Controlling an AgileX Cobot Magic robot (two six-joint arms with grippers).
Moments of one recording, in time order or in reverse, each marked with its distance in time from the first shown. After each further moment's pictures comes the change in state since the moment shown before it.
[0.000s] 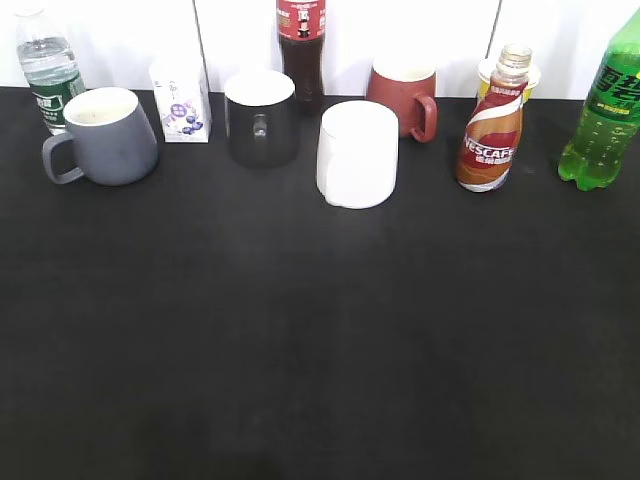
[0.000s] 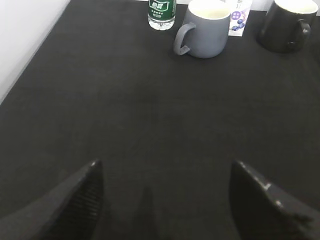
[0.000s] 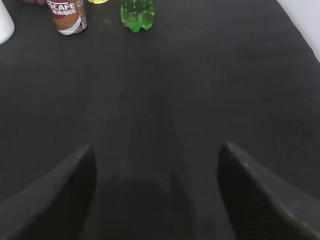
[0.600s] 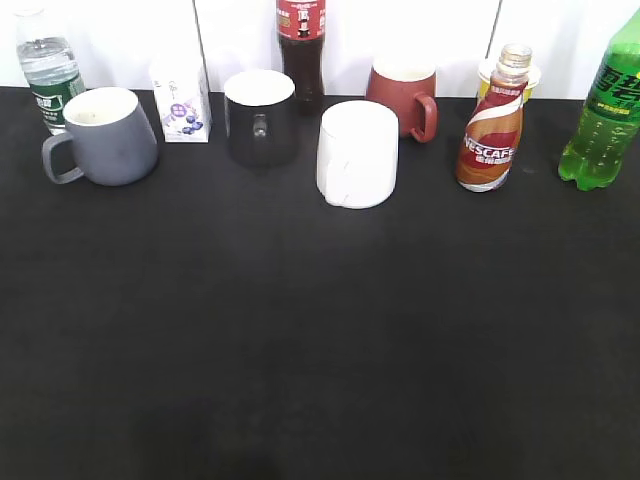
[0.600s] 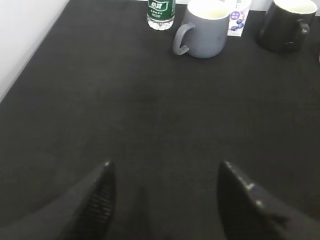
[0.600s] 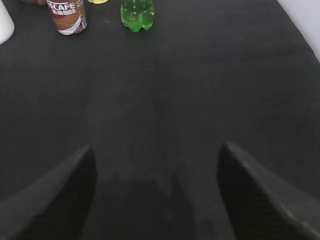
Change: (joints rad) left arm 0.000 0.000 0.000 -0.004 -0.001 0.000; right arm 0.000 0.000 0.000 0.000 0.000 0.000
